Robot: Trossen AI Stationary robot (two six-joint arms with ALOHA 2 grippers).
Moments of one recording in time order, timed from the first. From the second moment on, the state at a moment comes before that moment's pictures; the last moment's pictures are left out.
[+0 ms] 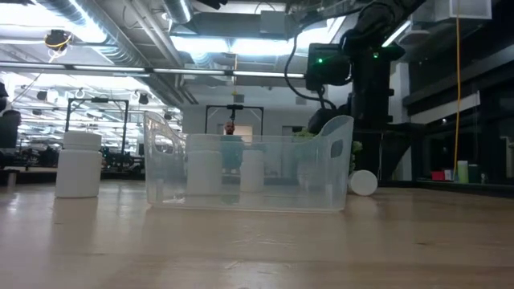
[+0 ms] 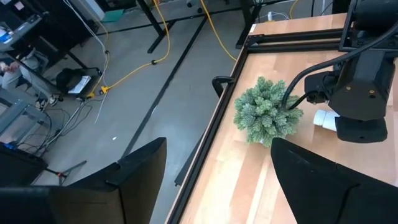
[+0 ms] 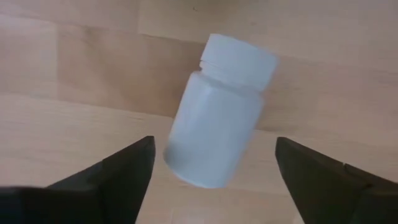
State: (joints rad) left arm 0.24 1.29 1.56 -0.77 -0.39 0.21; right arm -0.17 1.72 1.04 -0.80 0.08 1.27
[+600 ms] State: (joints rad) left arm 0.19 1.29 1.56 -0.77 -0.40 0.20; right arm -0.17 1.77 1.04 -0.71 0.05 1.18
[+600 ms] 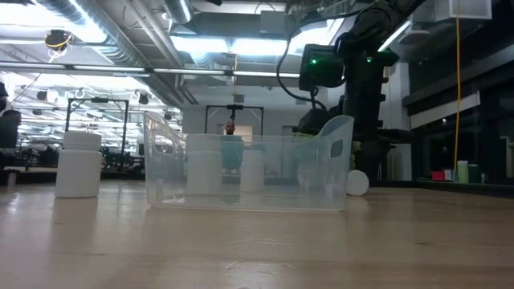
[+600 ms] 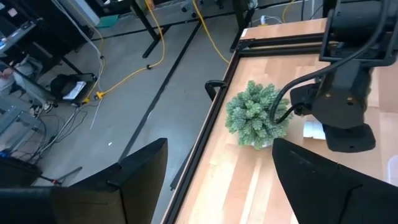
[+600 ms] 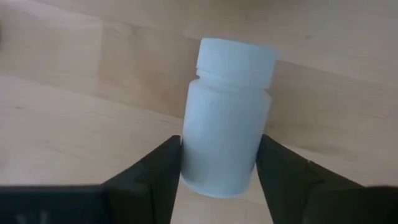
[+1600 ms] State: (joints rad) left arm 0.17 1.29 1.56 -0.73 -0.52 0.12; right arm 0.24 1.43 1.13 -0.78 0.82 1.04
